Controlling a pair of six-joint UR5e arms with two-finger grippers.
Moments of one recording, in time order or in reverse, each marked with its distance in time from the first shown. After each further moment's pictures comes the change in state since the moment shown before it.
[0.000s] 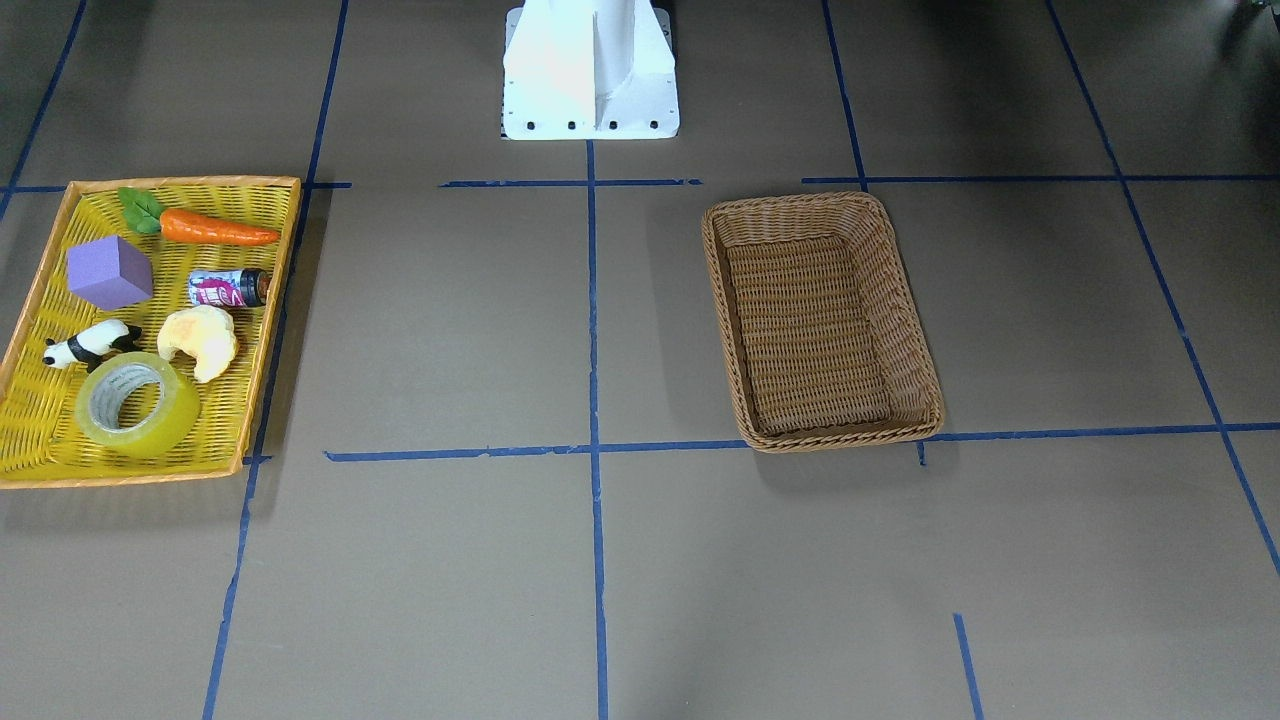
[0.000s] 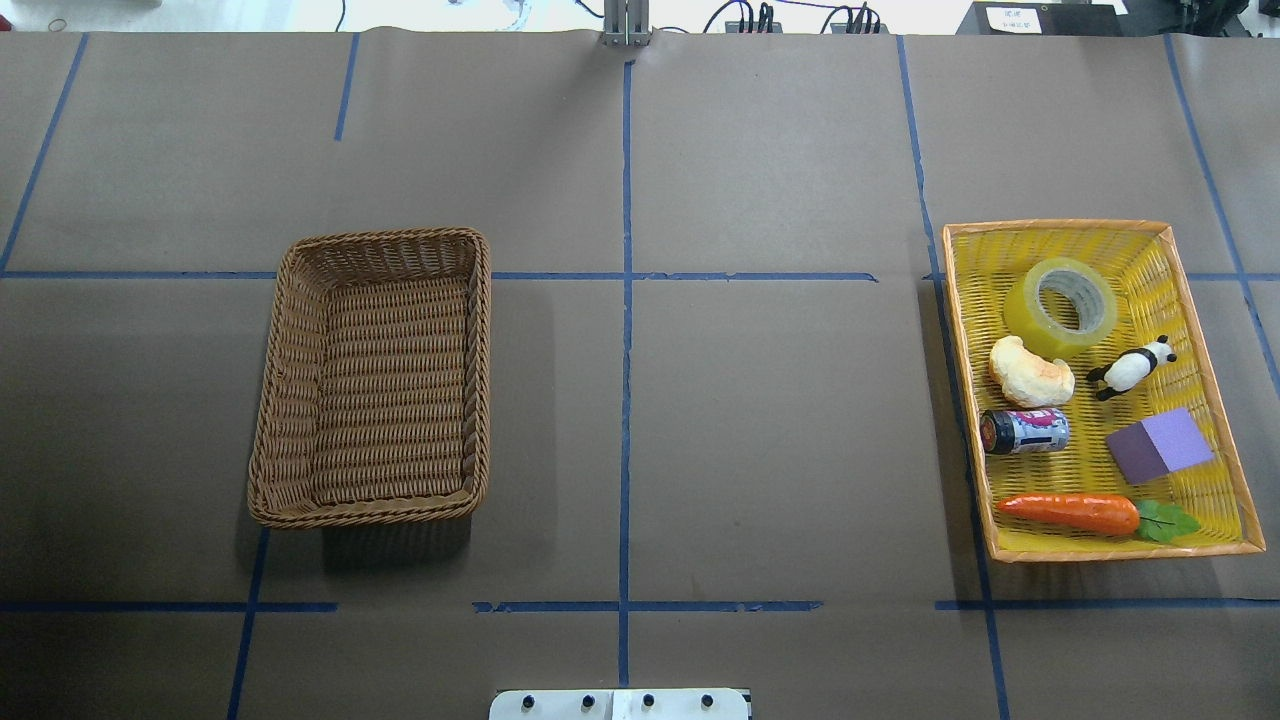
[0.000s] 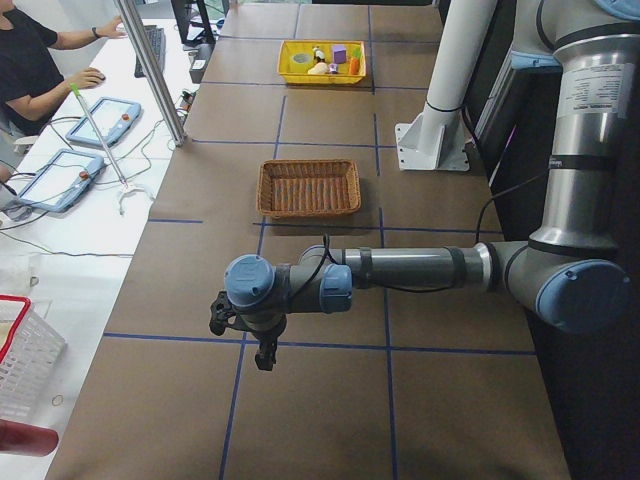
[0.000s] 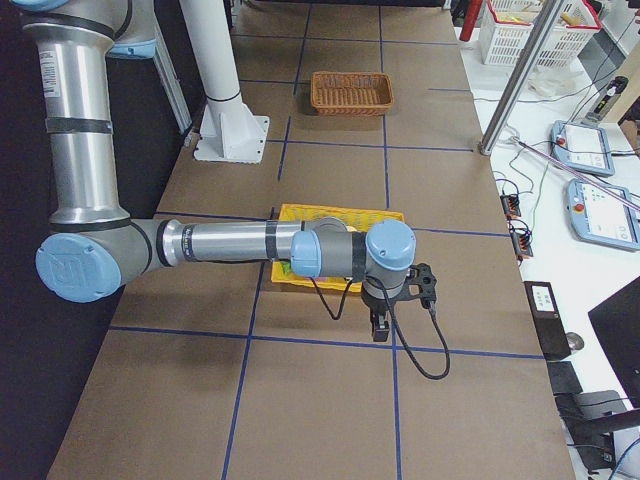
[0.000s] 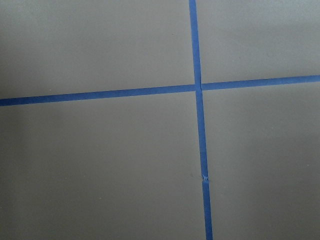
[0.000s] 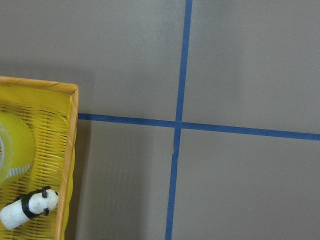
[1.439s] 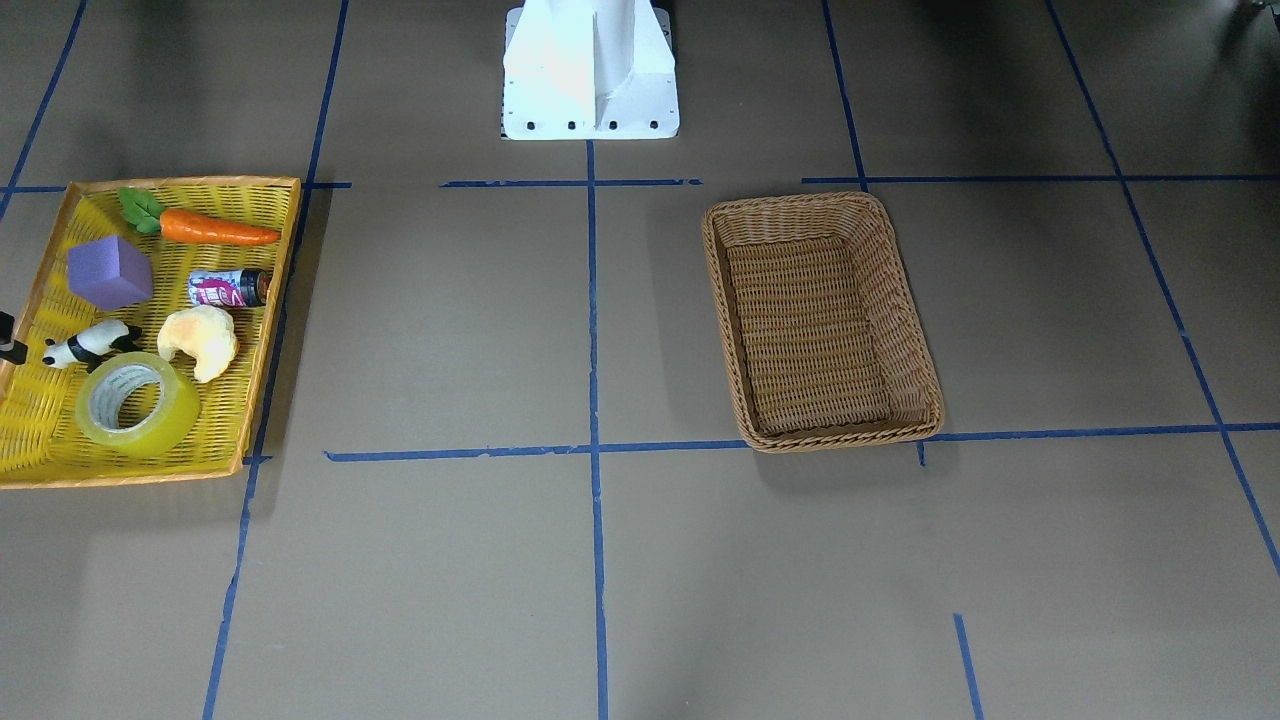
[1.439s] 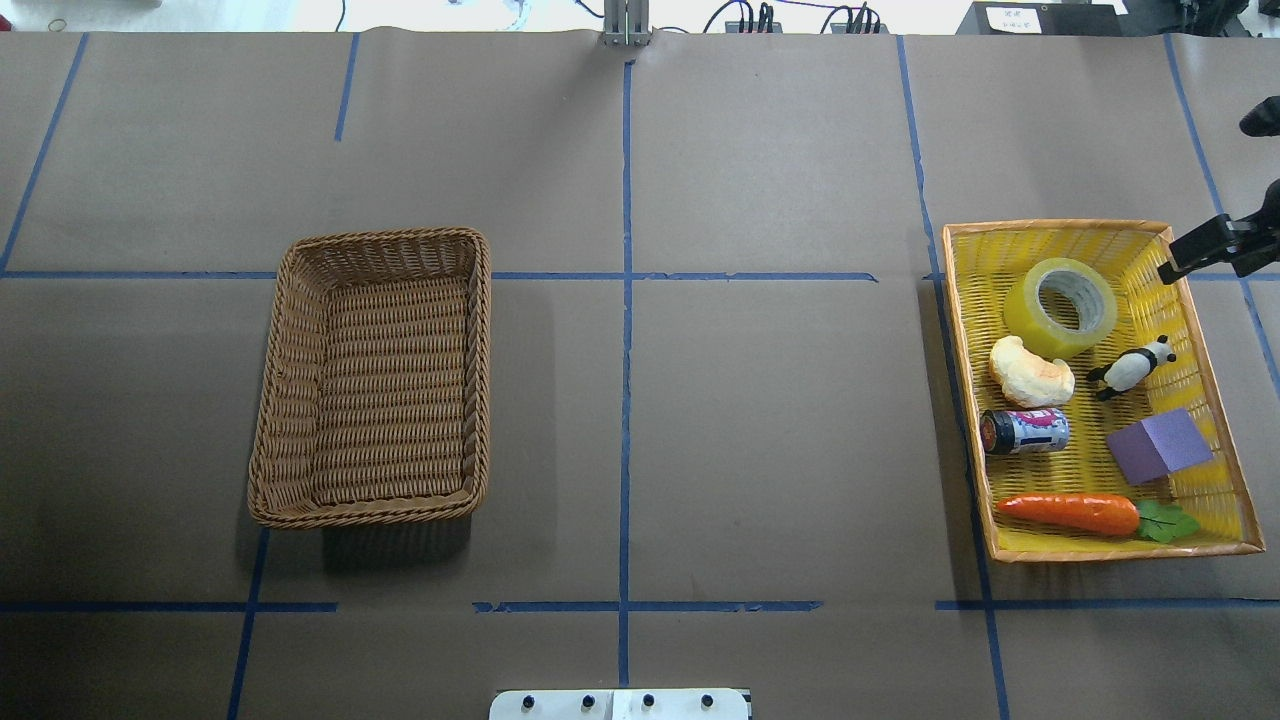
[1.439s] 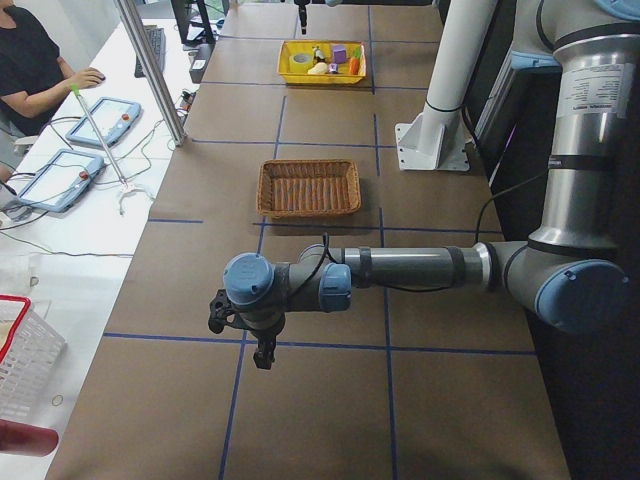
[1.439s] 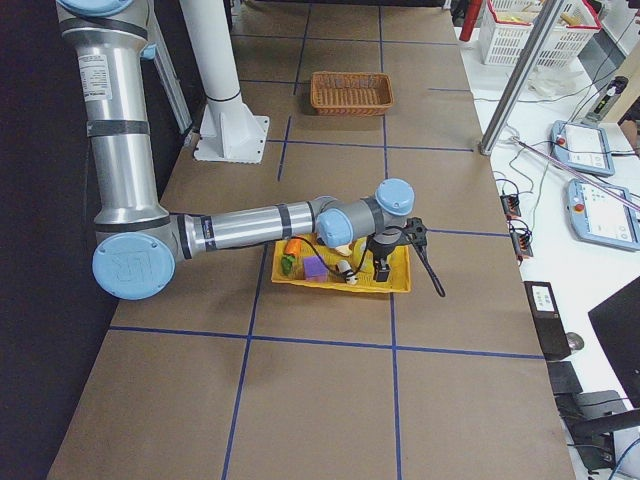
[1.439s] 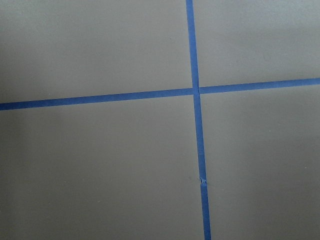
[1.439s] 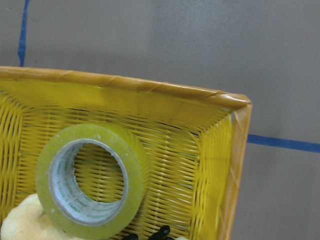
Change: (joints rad) left arm 0.000 -0.003 -0.002 -0.004 0.000 -0.004; right arm -0.352 0.053 0.017 0.227 -0.015 0.405
